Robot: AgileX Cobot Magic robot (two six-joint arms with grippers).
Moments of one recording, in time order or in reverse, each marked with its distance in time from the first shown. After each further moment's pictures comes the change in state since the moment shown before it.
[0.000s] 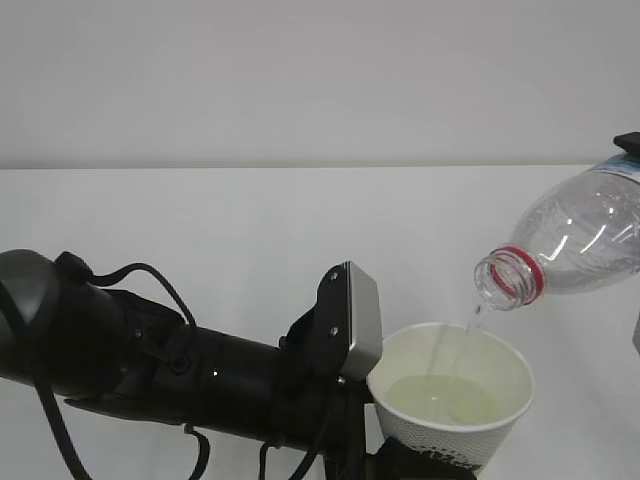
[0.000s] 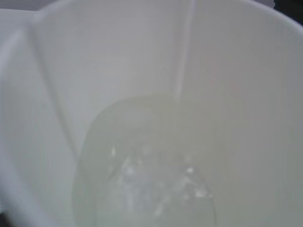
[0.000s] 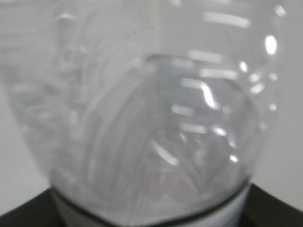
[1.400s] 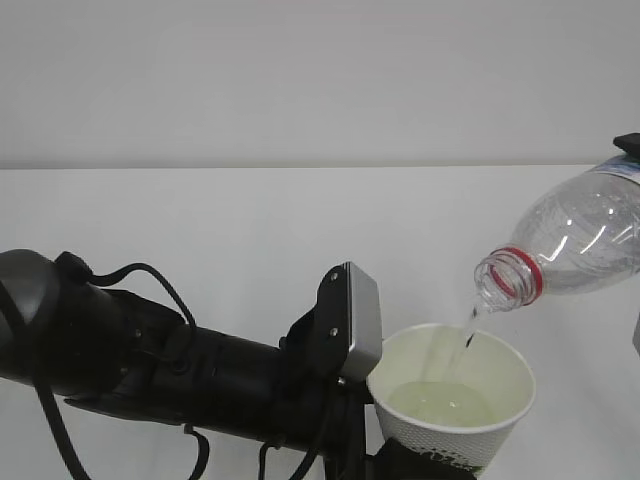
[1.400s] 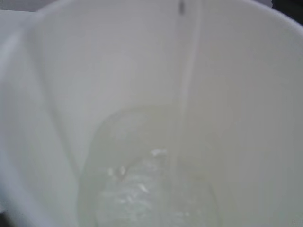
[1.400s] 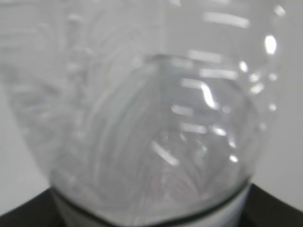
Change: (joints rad) left arm 0.000 0.000 0.000 0.006 -0.005 0.000; right arm 0.000 0.000 0.000 0.000 0.002 0.002
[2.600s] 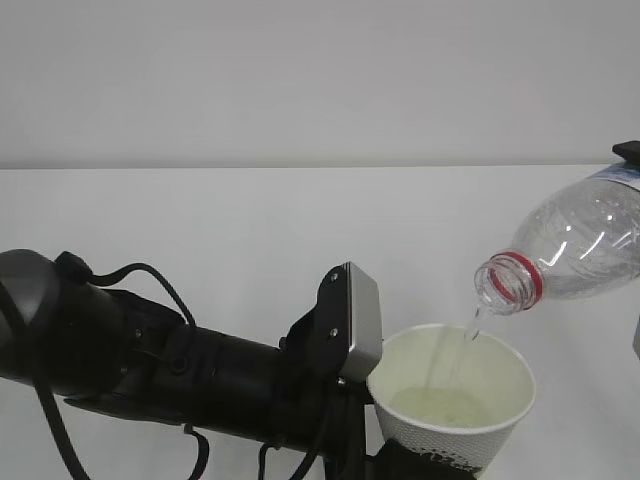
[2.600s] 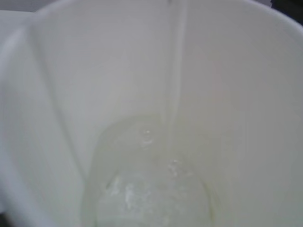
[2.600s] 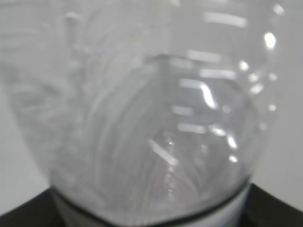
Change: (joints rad) left arm 0.000 0.000 0.000 0.002 0.000 0.000; right arm 0.000 0.000 0.000 -0.006 0.023 0.017
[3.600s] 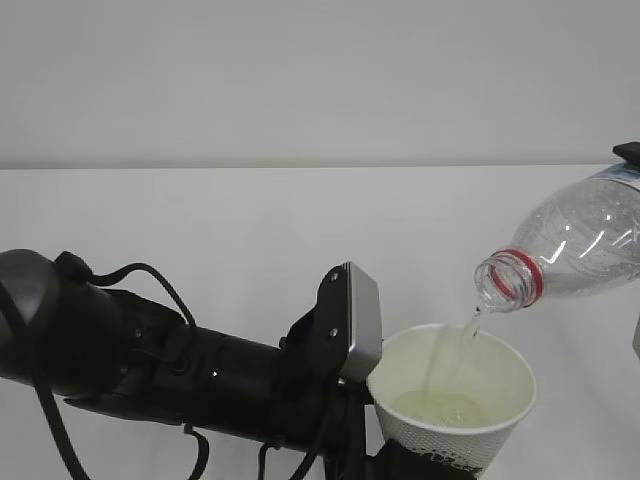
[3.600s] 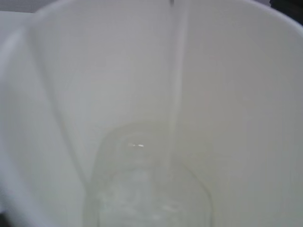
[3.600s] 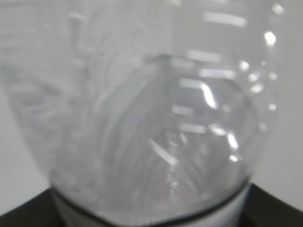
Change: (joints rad) left arm 0.000 0.000 0.000 0.001 -0.002 0.000; right arm 0.000 0.000 0.000 0.000 0.005 0.013
